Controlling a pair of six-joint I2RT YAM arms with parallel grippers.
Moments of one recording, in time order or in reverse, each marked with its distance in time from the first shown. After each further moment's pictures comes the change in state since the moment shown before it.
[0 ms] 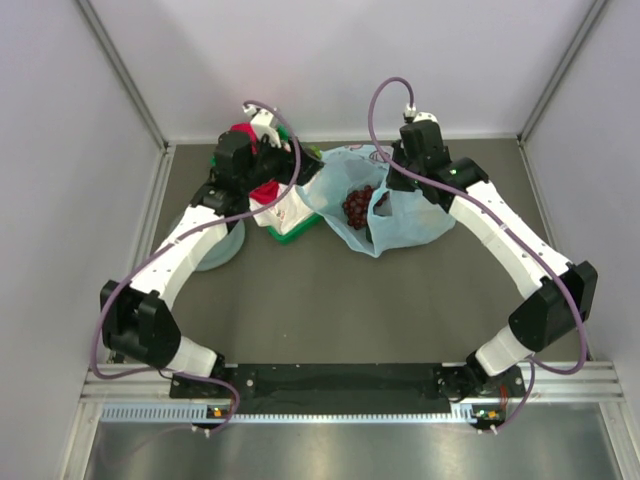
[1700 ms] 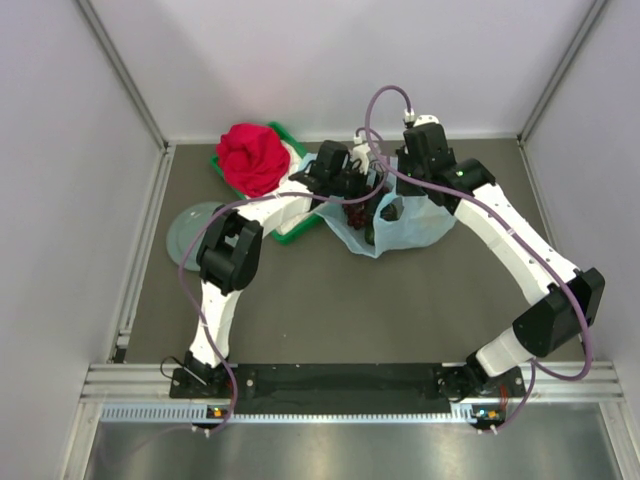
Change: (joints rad) left arm -0.233 0.713 0.461 -0.116 0.252 0.095; right arm 0.000 -0.035 0.001 -0.095 0.052 -0.124
